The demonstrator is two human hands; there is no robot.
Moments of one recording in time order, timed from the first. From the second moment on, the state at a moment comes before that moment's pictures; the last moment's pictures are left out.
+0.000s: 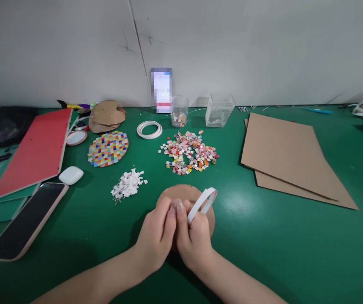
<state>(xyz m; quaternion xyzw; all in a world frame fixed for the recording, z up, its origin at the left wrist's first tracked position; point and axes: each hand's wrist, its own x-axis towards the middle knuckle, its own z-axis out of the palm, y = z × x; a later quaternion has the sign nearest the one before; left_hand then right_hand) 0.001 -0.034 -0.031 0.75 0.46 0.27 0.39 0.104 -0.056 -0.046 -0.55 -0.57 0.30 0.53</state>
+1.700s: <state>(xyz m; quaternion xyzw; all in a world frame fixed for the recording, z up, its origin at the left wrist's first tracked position) -0.001 -0.036 -0.028 0.63 0.40 0.34 0.57 0.107 -0.059 -0.045 -0.54 -0.56 0.31 0.55</state>
